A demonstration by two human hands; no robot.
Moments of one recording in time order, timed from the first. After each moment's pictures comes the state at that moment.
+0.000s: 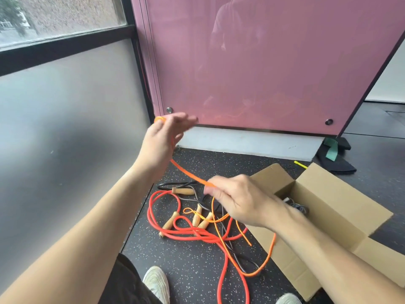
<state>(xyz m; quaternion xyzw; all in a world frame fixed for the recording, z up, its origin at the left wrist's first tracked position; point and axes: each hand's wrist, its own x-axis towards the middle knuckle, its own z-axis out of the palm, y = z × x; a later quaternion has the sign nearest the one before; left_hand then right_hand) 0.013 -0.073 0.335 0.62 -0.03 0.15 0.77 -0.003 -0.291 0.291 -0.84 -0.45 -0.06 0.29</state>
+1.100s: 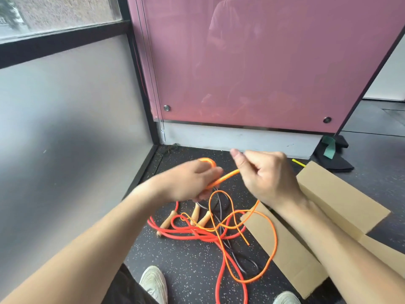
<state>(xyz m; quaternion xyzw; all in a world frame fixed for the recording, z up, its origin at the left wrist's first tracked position) -0.021 -0.113 0.327 0.89 -0.12 -0.14 0.42 0.010 -0.312 0.316 -0.84 -0.32 -0.32 0.31</state>
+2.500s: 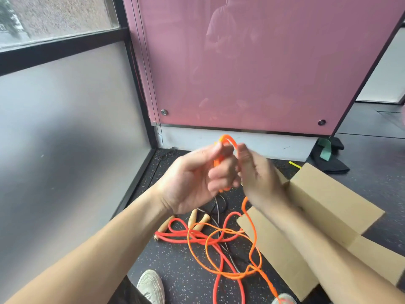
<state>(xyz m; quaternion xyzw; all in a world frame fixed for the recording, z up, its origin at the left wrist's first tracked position) -0.038 -0.146 0.345 0.39 -0.26 -0.24 0.85 0.004 -0.305 0.304 -0.81 -0.23 -0.15 0.52</state>
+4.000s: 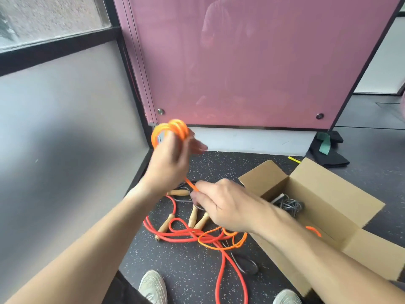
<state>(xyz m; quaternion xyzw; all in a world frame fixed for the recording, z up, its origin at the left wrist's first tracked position) 0.007 -0.107 0.310 0.80 -0.14 0.27 0.51 -0.021 -0.285 0.305 -0.88 -0.40 0.04 0.27</state>
